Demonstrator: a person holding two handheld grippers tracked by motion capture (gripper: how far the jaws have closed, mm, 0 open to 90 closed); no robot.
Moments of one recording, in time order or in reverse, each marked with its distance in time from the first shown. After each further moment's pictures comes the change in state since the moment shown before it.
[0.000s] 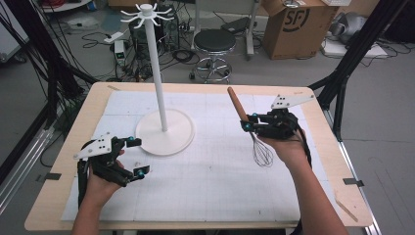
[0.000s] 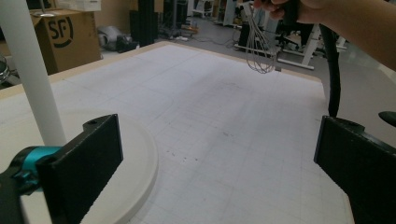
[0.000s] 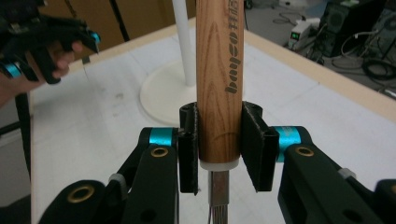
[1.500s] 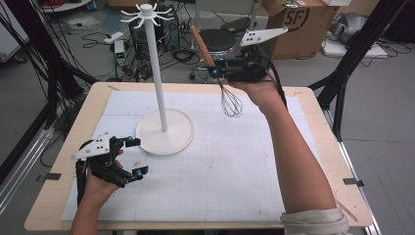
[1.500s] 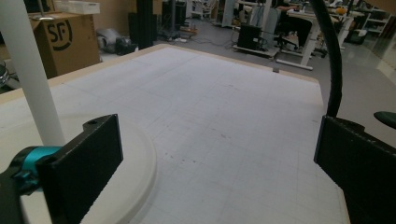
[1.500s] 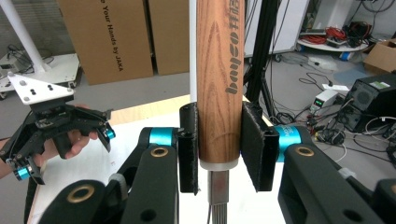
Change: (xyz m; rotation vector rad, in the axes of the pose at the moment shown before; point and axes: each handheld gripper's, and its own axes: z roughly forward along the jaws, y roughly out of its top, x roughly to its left) left arm -0.002 0.003 -0.003 -0.010 -0.002 0.003; right arm -0.008 0.148 0.051 -0.096 0.136 -0.167
